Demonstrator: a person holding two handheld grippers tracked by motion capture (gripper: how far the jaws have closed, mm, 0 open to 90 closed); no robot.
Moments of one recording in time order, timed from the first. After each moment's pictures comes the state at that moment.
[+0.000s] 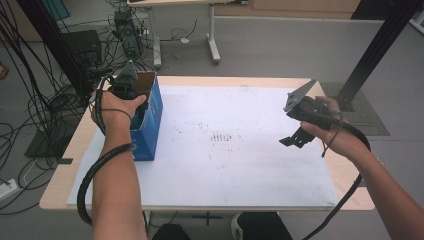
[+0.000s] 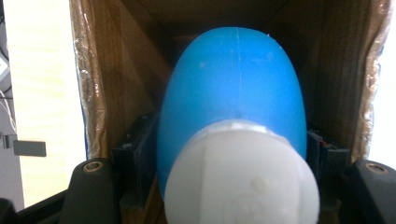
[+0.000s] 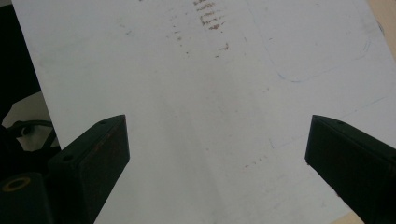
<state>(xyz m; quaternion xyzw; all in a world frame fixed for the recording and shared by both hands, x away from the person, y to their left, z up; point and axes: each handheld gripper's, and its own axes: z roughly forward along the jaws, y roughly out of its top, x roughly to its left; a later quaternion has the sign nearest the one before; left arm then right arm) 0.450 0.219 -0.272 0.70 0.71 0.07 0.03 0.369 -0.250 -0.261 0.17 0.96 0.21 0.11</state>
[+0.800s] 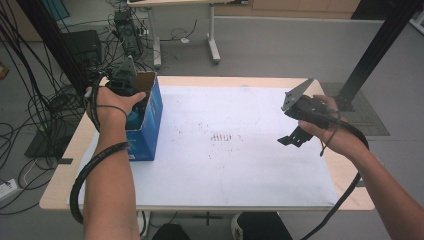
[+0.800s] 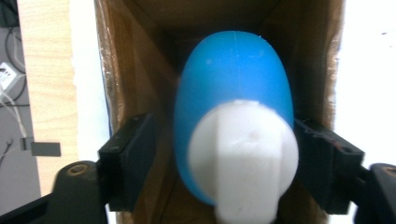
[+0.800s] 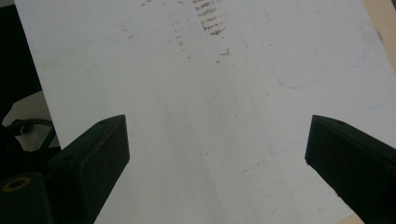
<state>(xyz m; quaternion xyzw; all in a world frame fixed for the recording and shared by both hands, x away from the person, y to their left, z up) 0.446 0.216 -0.250 0.71 0.70 0.09 0.04 0.370 -0.243 -0.257 0.16 0.96 0.21 0.11</state>
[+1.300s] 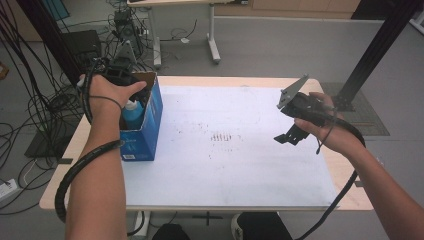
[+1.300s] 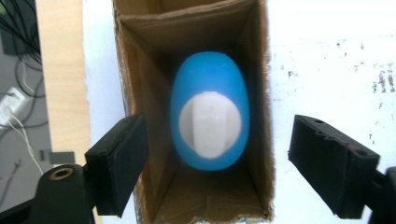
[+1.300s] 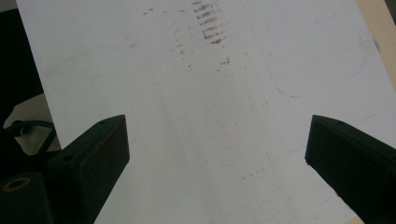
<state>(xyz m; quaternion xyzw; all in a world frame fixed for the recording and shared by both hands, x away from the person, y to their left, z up) 0.433 0.201 -0.206 0.74 0.67 0.11 0.06 0.371 -0.234 -0.251 0.16 0.96 0.21 0.12</state>
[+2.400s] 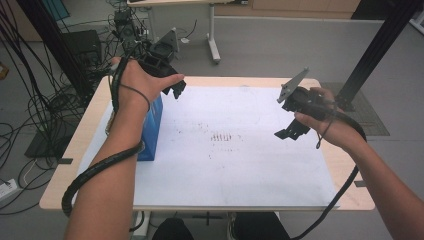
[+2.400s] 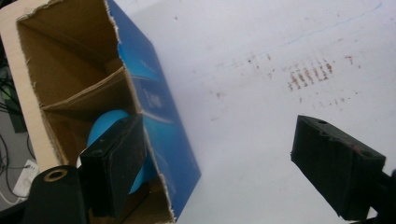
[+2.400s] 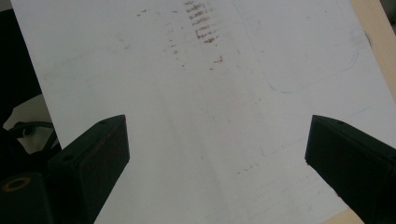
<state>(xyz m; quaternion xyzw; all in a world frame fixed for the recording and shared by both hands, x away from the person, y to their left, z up) 0.421 0.106 -0.172 0.81 0.56 0.15 0.09 0.379 -0.237 -0.240 0.17 0.96 0.20 0.11</state>
